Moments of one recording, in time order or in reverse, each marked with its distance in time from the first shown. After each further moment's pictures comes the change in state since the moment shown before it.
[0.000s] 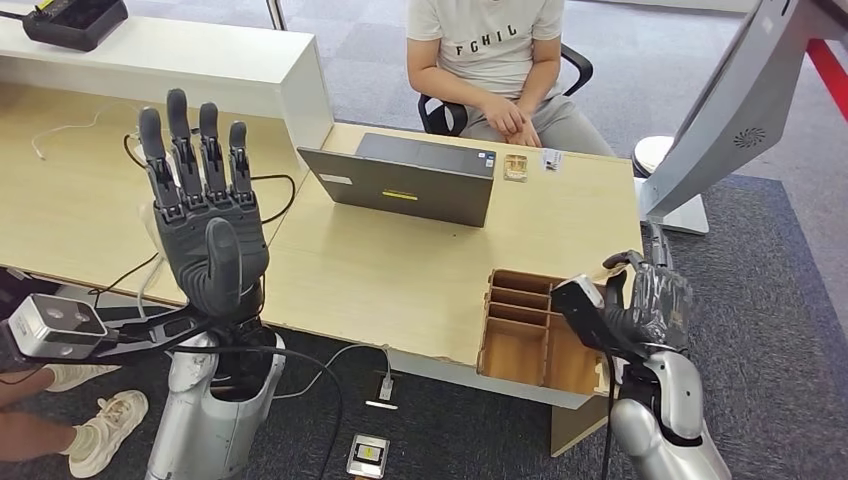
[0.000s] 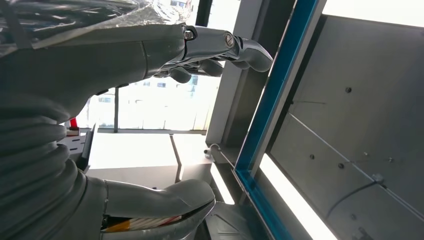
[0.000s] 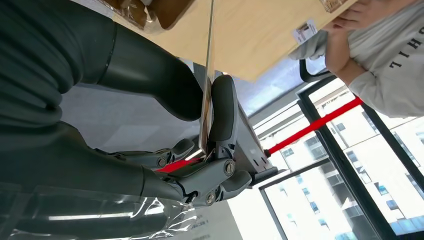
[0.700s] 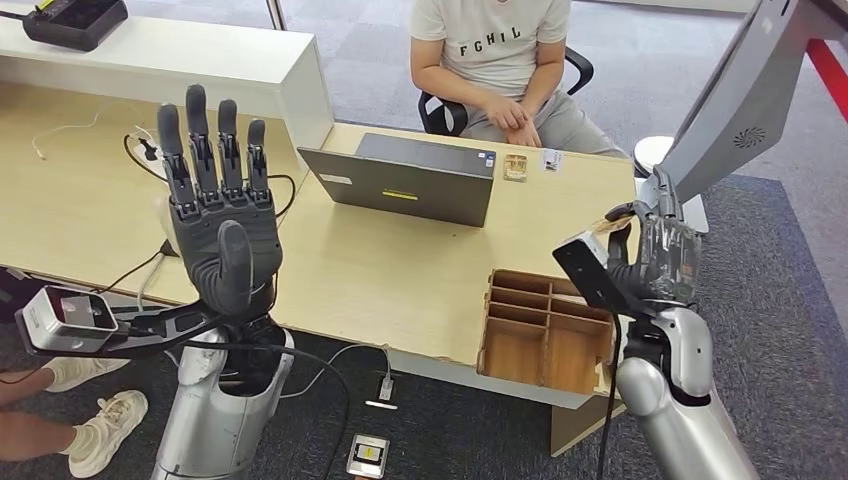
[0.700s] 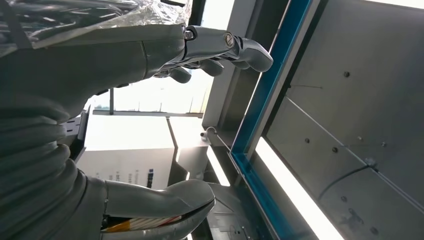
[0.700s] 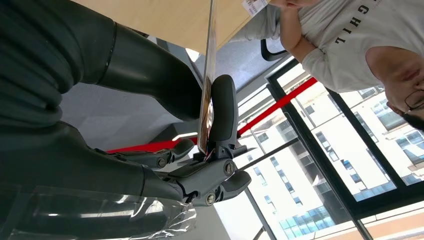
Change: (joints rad) left arm -0.026 -0.013 -0.019 0.030 0.015 -0.058 0.000; right arm -0.145 0.023 0.008 -0.001 -0.019 0.051 -0.037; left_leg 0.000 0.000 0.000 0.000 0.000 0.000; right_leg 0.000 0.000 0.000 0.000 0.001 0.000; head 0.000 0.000
